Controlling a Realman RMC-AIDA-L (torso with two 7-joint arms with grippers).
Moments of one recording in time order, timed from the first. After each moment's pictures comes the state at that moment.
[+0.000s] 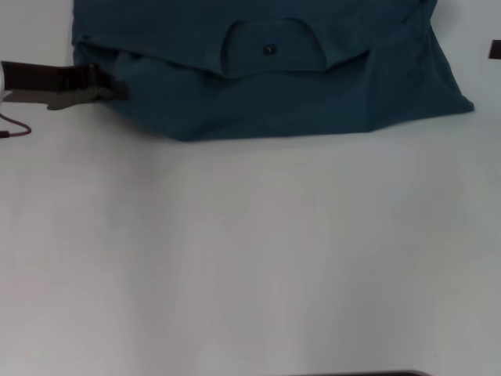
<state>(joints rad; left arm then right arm) -0.65 -2.05 -2.44 -0.83 -0.80 1.37 -2.50 0.52 1.85 -0.43 -0.71 -2.22 -1.53 2.14</state>
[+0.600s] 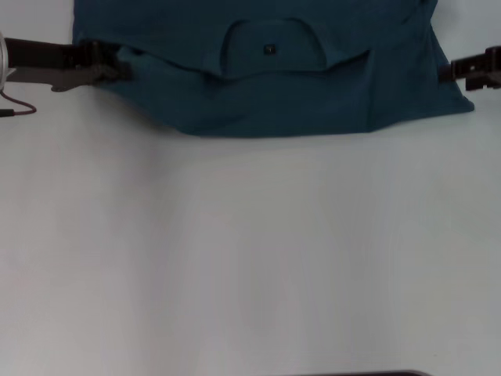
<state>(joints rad) -0.69 -2.04 -2.44 -0.83 -0.80 1.36 -2.55 0.69 1.85 -0.62 -0.64 -2.46 -1.37 2.38</state>
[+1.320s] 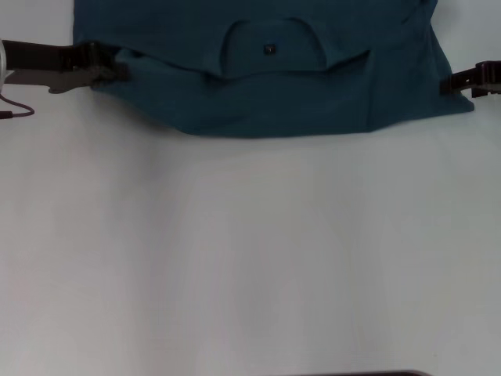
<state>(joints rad) -0.68 -2.04 -2.44 -0.83 -0.80 1.35 -2.55 0.71 1.90 -0.68 -0.63 -2.57 -1.19 2.40</state>
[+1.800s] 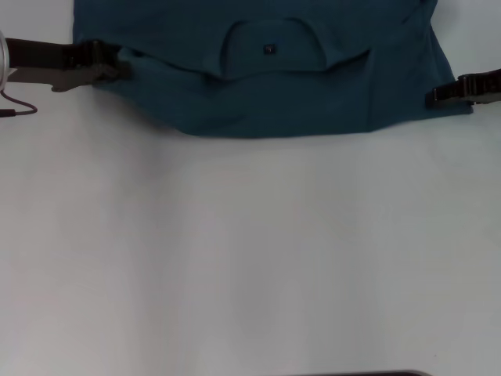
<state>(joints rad) -0.69 -2.04 -2.44 -0.83 -0.80 1.35 -2.55 0.73 1.91 -0.72 -0.56 -2.57 -1.11 2.40</state>
